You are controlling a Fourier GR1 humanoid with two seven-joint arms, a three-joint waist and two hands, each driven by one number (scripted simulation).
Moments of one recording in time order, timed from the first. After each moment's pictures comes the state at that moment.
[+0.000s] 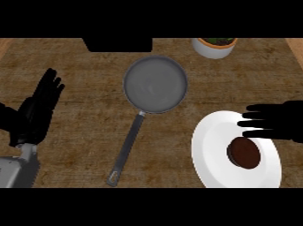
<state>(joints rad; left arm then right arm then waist) -0.18 0.35 -0.10 -1.55 0.31 0.24 0.17 -0.45 -1.06 0.54 -1.51 0.71 0.27 -0.89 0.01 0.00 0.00</state>
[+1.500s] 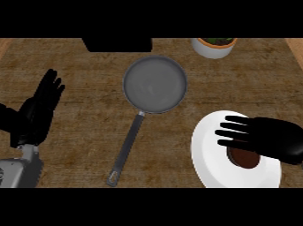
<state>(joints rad) -0.17 0.26 -0.01 -1.57 0.21 0.16 0.21 -0.26 -0.75 0.41 -1.58 1.17 0.30 -0.82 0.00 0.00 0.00</state>
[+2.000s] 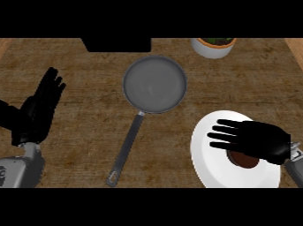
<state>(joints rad) -0.18 0.23 0.01 -1.57 0.17 0.15 0.22 -0.25 -0.62 0.40 -1.48 1.29 0.25 -0.85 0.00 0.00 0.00</state>
